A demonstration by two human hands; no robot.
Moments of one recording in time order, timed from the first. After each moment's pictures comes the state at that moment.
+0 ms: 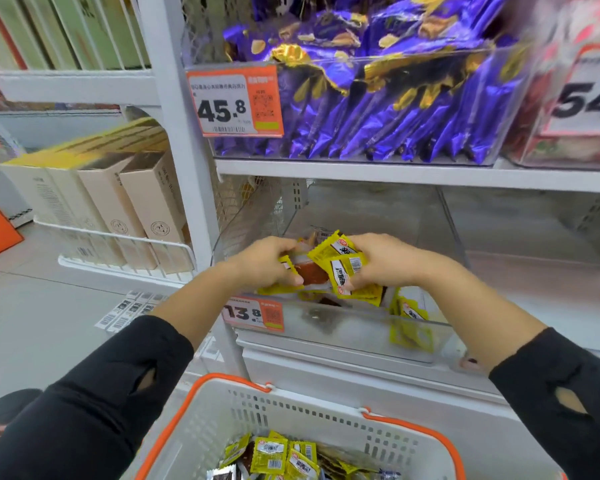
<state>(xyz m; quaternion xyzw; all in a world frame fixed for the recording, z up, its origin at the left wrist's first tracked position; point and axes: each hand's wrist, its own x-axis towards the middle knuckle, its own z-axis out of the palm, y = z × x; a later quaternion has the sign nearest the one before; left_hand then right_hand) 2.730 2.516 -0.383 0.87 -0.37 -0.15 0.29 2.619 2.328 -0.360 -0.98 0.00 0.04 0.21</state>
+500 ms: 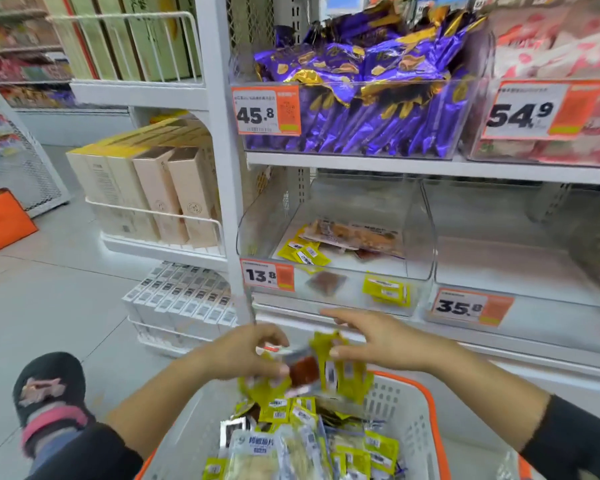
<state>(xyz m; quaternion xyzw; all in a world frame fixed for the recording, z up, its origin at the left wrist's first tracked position) 2.598 2.634 -0.450 0.85 -0.37 -0.23 0.28 2.486 2.400 -0.416 -0.96 -0.06 0.09 0.26</state>
